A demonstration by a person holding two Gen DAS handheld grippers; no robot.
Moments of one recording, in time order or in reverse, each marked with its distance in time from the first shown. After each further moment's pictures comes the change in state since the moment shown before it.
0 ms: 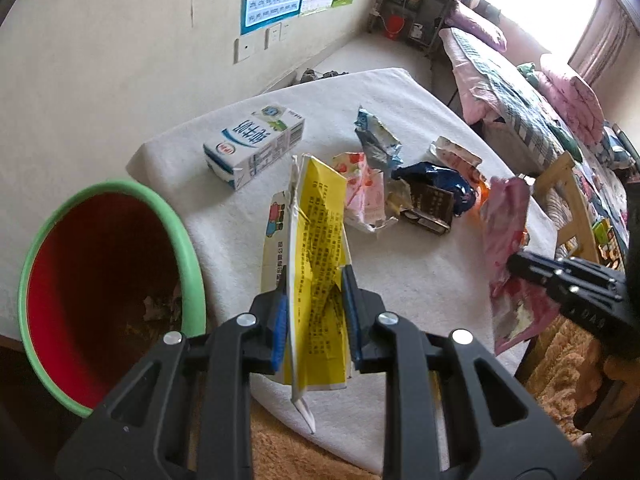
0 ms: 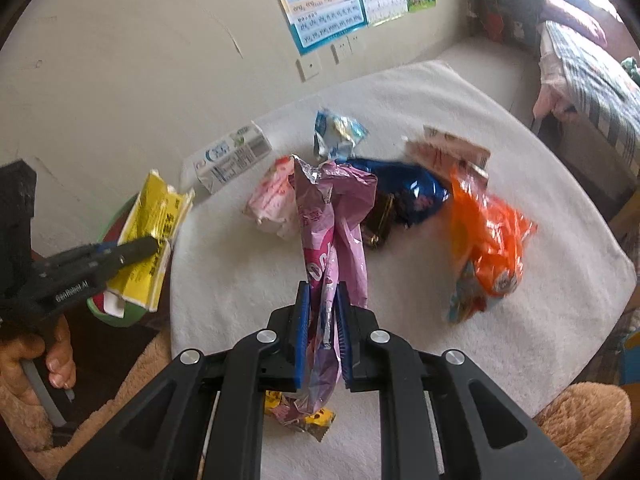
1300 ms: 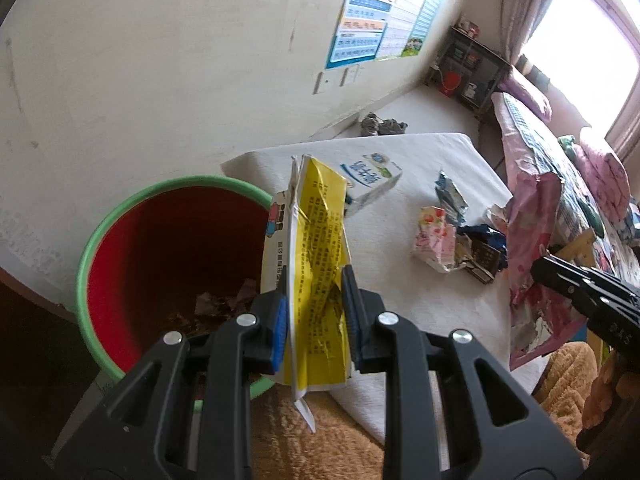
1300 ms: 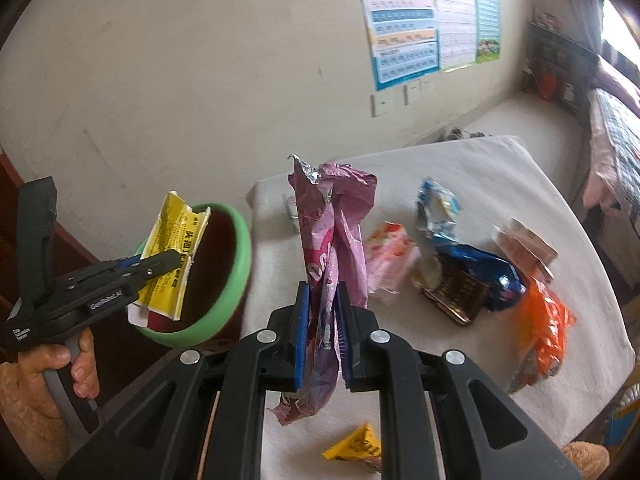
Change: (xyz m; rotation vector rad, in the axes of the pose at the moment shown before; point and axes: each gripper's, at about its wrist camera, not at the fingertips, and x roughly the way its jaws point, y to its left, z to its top) left arm -0.052 0.084 -0.019 -0.215 -0.145 0.097; right arm 0.000 0.108 0.034 -0.220 -0.061 0.091
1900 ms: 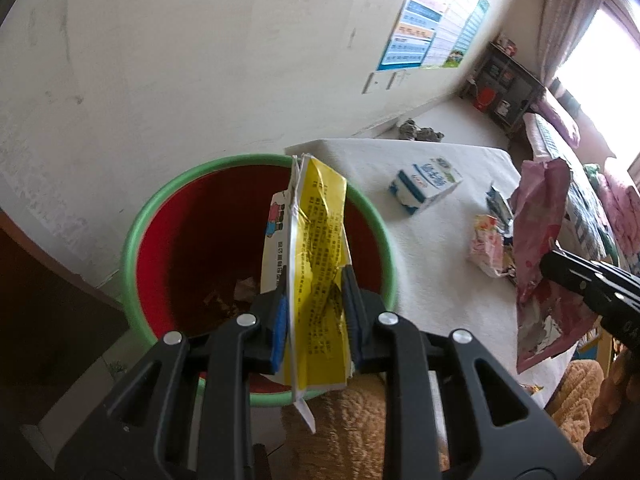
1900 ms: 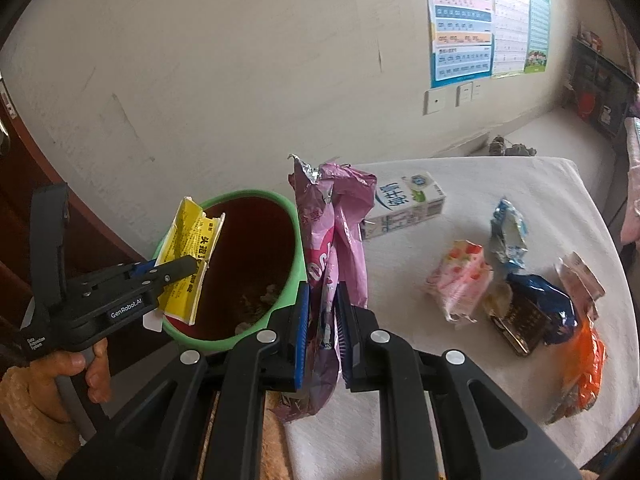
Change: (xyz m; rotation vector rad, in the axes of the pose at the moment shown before) left arm -0.007 0.063 -0.014 -0.113 0.004 0.074; right arm 0.041 0.055 0.020 -0.097 0.057 0.071
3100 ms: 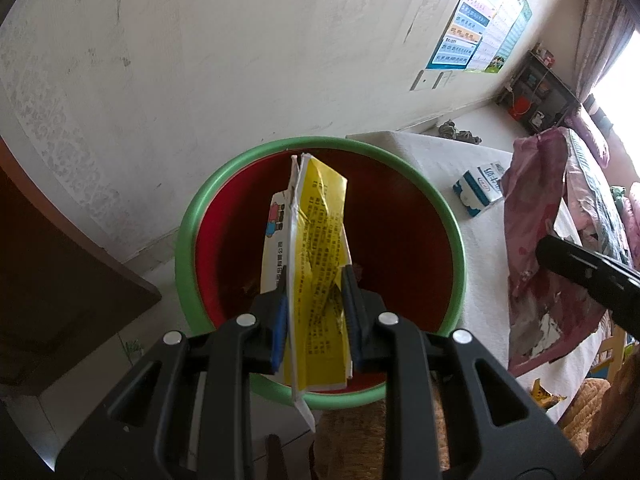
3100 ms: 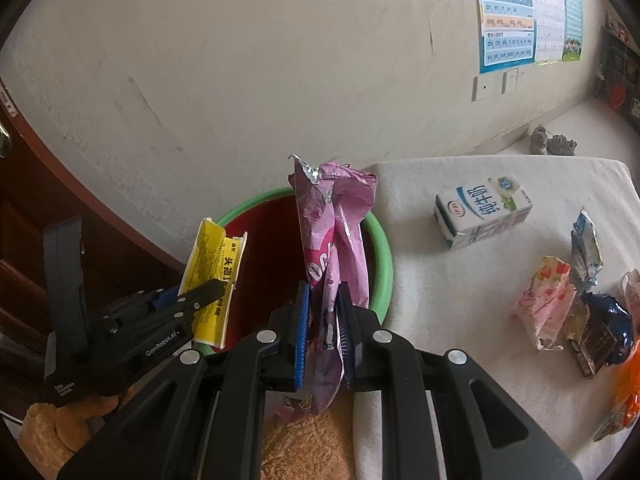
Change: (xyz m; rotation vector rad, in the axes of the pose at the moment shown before) left arm 0.012 0.047 -0.002 -0.087 0.039 0.087; right arm 0.055 0.051 0.023 -0.004 0.064 0.107
